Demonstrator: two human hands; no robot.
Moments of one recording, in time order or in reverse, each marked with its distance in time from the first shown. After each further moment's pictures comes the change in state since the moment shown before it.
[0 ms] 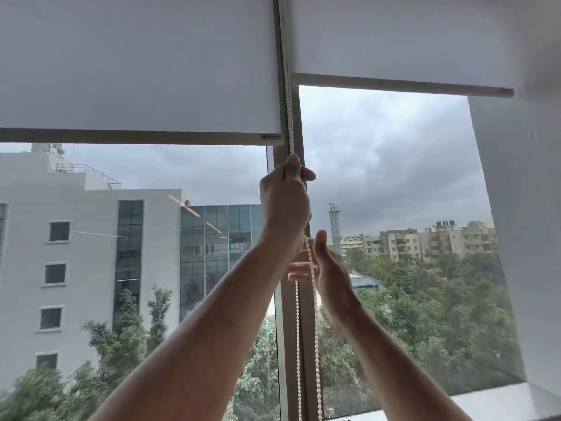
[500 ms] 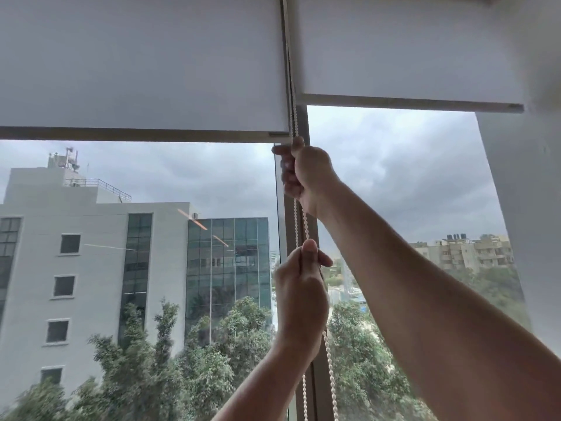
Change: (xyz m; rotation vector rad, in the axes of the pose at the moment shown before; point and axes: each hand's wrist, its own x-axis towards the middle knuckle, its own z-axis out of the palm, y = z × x) left_hand -0.067 -0.049 -0.027 0.010 -0.039 0.009; right_hand 0.111 -0.140 0.051 0.183 0.093 0.091
